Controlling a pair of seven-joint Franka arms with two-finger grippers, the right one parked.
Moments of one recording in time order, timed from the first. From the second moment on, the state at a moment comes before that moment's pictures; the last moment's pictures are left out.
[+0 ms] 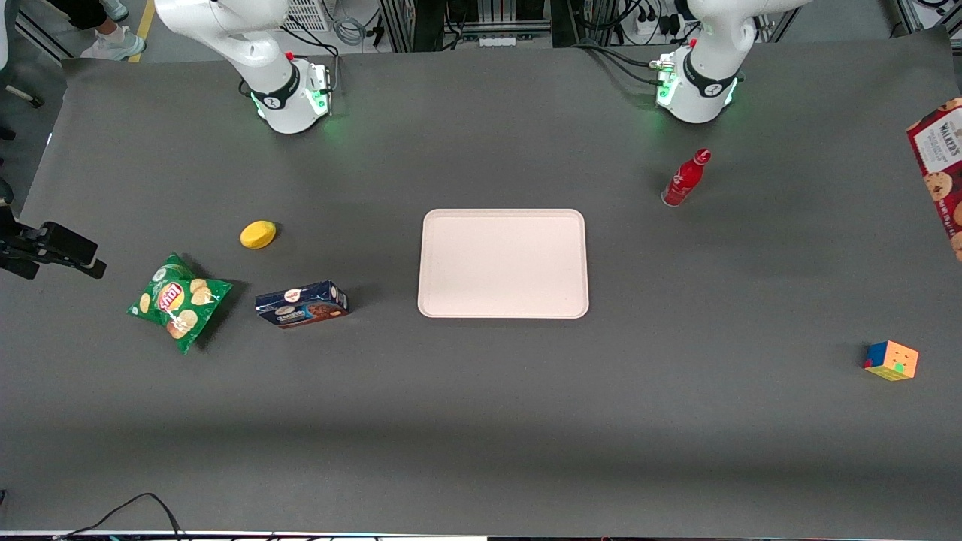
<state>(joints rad) 0.16 -0.05 0.25 -1.76 0.02 1.56 0.32</state>
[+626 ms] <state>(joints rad) 0.15 -0.04 -0.19 -1.69 -0.03 1.45 -0.11</state>
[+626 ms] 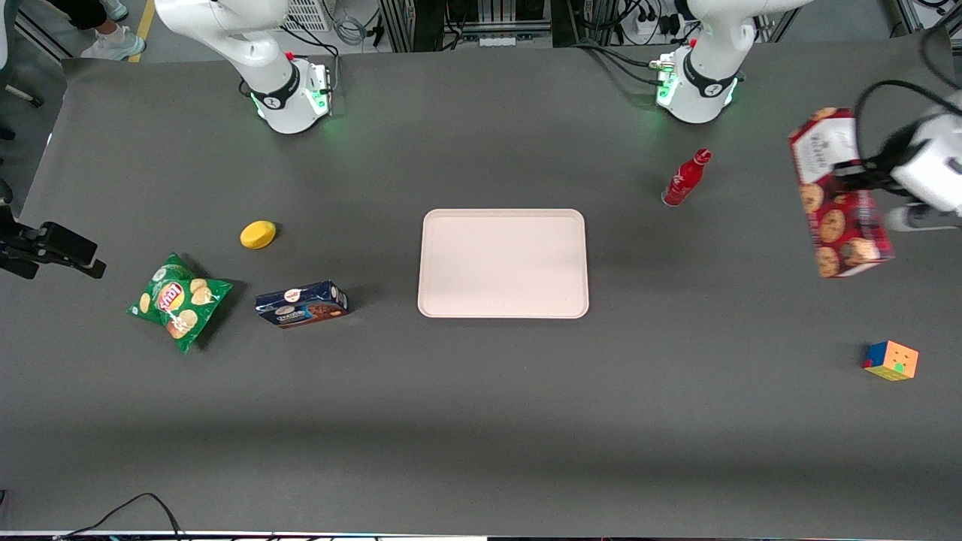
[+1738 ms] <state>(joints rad) 0.08 0.13 -0.73 -1.77 0.00 1.80 -0.74</state>
